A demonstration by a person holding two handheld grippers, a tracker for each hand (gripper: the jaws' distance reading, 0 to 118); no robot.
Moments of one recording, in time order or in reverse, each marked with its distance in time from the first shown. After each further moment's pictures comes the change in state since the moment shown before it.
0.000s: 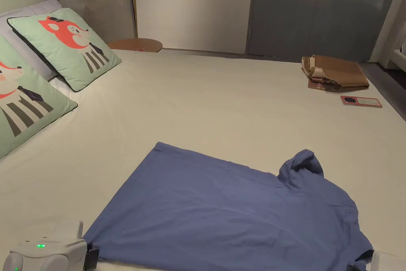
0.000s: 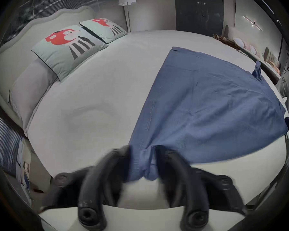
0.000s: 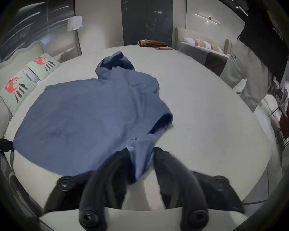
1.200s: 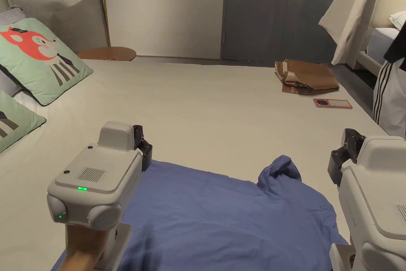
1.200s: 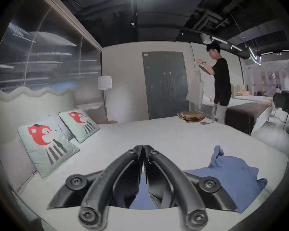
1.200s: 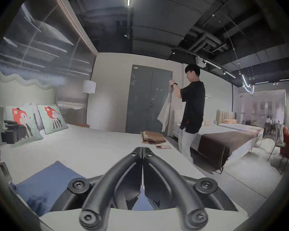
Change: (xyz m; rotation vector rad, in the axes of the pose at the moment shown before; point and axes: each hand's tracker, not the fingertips) left arm 0.131 0.142 0.105 0.779 -0.218 -0.124; right arm -0.069 0.140 0.118 0.787 -0.037 0.113
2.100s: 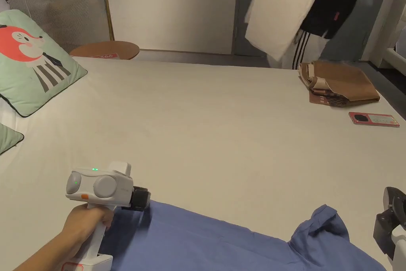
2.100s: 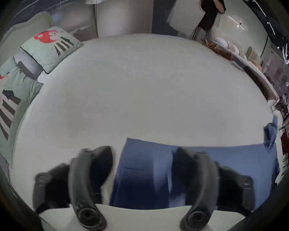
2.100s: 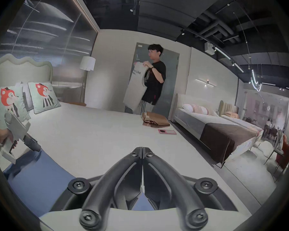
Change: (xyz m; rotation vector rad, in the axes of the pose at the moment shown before) left arm -0.068 -0.111 -0.325 -0.792 -0.055 0.121; right arm -0.012 -0.066 -0.152 -0.188 0.003 0.075
